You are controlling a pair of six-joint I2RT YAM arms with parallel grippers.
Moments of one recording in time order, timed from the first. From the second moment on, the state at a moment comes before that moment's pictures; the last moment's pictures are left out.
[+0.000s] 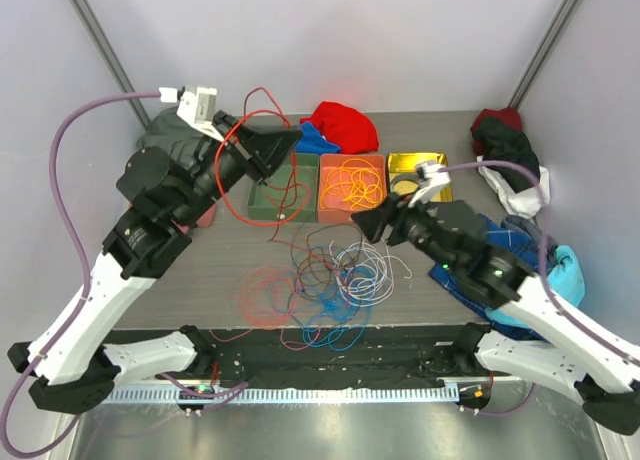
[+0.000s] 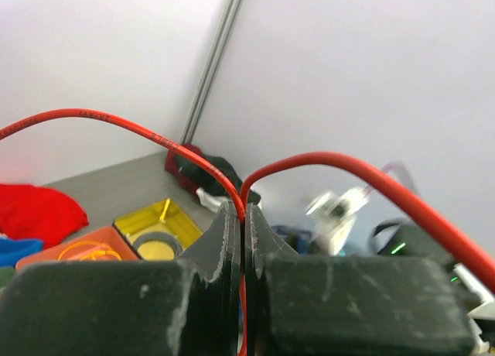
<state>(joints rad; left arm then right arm) -0.78 1.05 1.49 -0.18 0.04 -0.41 0.84 0.83 0.96 -0.28 0.17 0.53</state>
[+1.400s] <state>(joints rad) -0.79 1.27 1.77 -0.26 0.12 -0.46 1.02 1.33 0.62 0.83 0.02 0.58</state>
